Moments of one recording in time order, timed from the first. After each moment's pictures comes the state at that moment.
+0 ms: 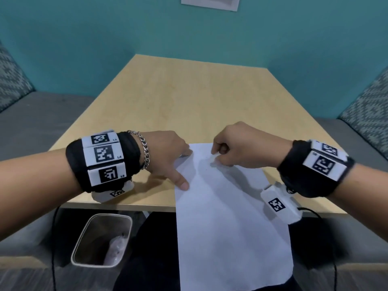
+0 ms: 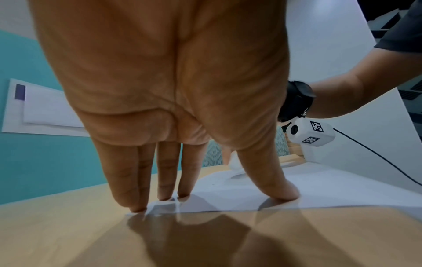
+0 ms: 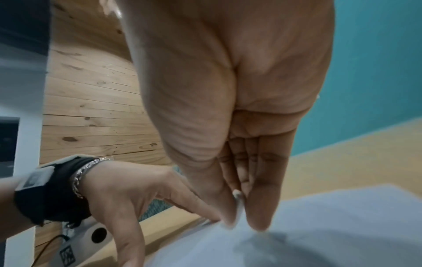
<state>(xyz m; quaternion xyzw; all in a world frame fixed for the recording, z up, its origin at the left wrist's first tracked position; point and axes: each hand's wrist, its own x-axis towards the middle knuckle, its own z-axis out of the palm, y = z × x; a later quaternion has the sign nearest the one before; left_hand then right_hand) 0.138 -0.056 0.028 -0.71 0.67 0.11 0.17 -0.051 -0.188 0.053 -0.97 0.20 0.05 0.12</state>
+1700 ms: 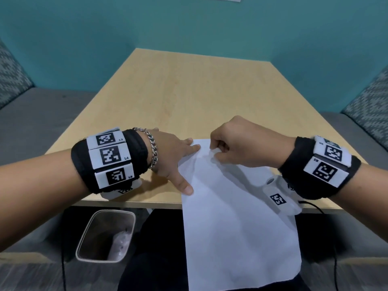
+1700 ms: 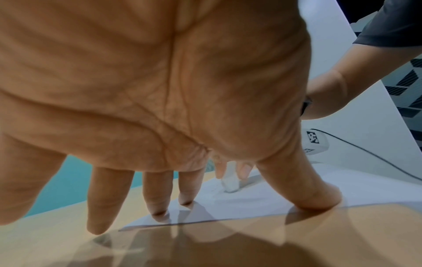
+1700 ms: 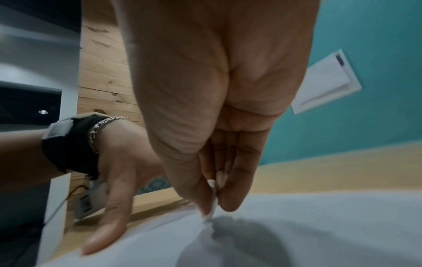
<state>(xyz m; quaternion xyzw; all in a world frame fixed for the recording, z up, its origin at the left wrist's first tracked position) 0.131 -0.052 0.032 -0.72 0.63 0.19 0.24 -0.046 -0.176 0.051 -0.99 0.14 0.02 0.07</state>
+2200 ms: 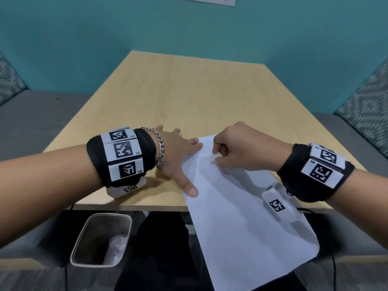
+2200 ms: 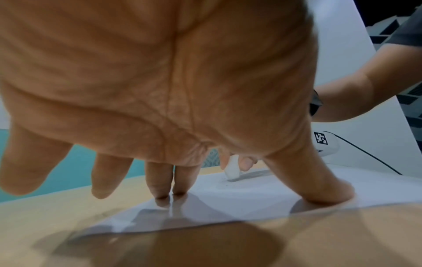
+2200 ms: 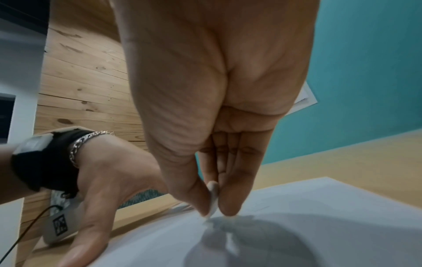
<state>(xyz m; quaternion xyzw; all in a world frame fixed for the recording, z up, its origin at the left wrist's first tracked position) 0.121 -0.067 0.031 -0.72 0.63 0.17 0.24 -0.054 -0.183 0.042 -0.97 0.20 0.02 0.09</state>
